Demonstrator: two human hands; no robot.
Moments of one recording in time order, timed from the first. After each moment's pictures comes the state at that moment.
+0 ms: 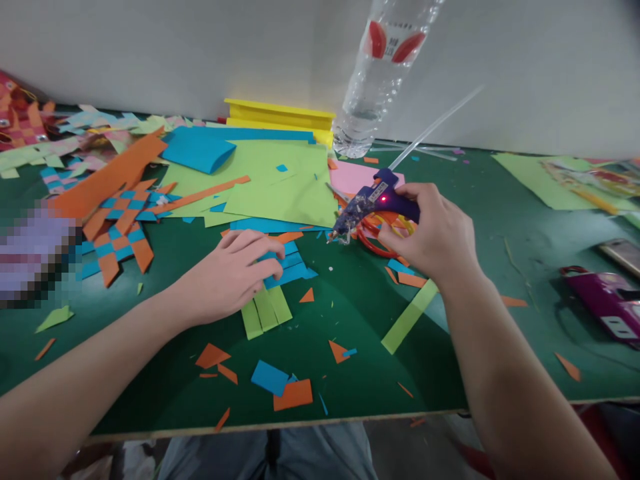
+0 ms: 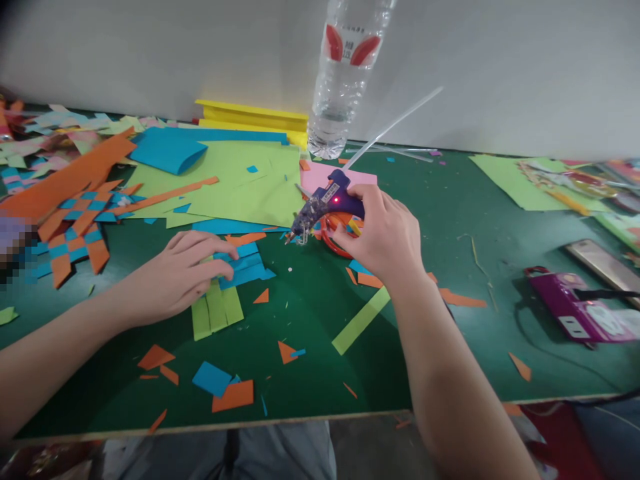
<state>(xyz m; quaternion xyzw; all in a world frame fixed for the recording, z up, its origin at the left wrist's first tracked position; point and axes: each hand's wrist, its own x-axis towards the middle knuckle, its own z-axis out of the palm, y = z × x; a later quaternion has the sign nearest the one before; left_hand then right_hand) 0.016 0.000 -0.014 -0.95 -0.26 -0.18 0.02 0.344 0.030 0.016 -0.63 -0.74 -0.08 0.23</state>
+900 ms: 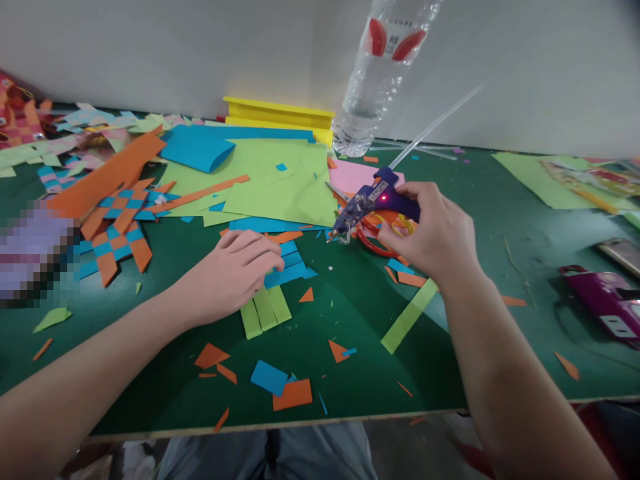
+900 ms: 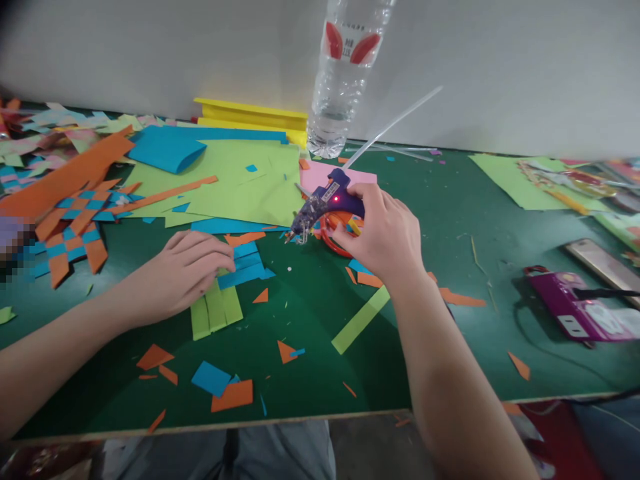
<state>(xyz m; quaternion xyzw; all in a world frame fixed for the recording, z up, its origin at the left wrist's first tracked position) 0.020 0.000 -0.014 -0.94 -0.26 -0.19 0.04 0.346 0.032 0.015 -0.62 -0.74 -0.10 0.24</state>
